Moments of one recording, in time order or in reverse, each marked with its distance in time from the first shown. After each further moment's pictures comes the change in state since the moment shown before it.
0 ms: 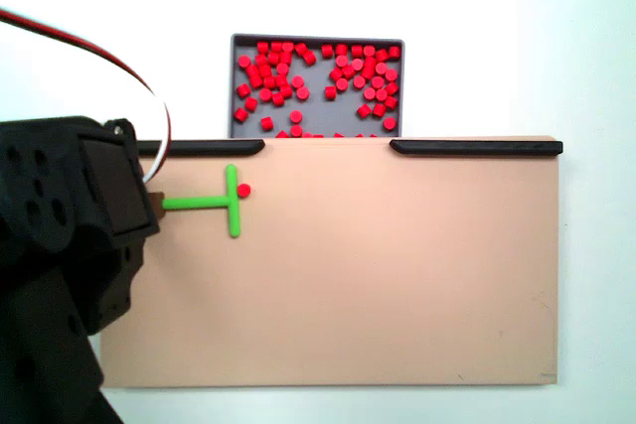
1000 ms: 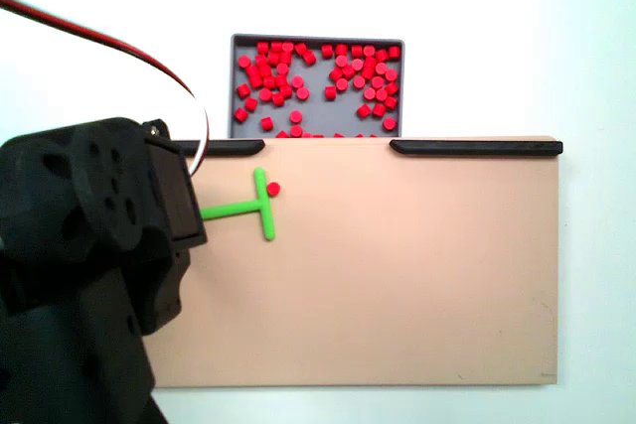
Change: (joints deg) arm 2.6 1.8 4.5 1.1 -9.8
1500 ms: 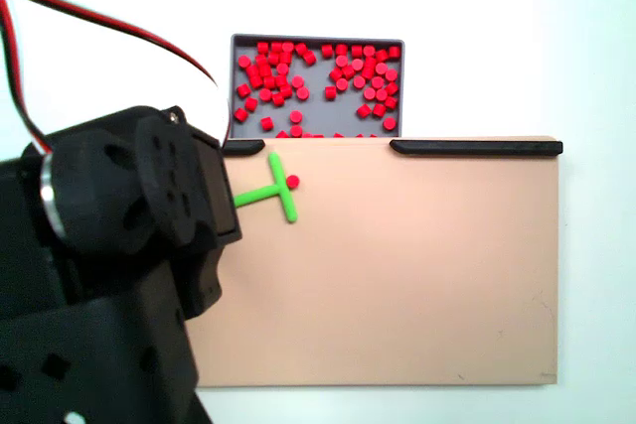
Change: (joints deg) arm 3.0 0.0 0.0 0.1 -10.0
